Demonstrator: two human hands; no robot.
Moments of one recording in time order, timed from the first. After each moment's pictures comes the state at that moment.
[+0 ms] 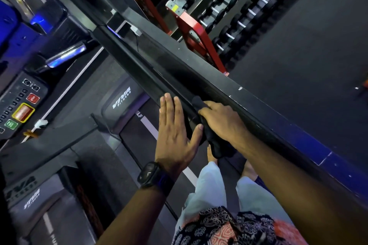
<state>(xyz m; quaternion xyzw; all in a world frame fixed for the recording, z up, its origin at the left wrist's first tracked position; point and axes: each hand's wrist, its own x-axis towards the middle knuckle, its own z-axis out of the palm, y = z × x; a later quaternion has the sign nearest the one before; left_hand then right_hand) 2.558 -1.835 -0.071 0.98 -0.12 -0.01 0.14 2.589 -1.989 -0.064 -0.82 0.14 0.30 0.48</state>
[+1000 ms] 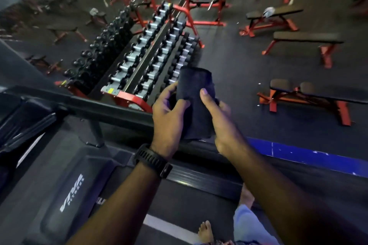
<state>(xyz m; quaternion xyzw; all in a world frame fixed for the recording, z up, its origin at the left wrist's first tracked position) 2.555 -1.821 0.050 0.65 -0.18 -0.15 0.72 2.483 -1.908 0.034 -0.44 0.32 -0.20 0.81</state>
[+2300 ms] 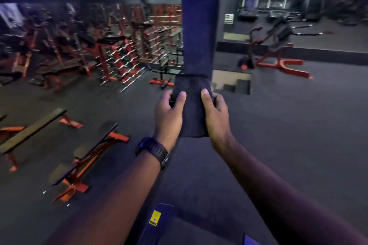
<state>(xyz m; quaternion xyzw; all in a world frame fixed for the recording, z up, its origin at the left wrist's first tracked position) 1.886 -2.052 0.128 0.31 -0.64 -0.51 0.49 1.791 -1.982 0.120 -0.25 0.62 -0.72 0.20</state>
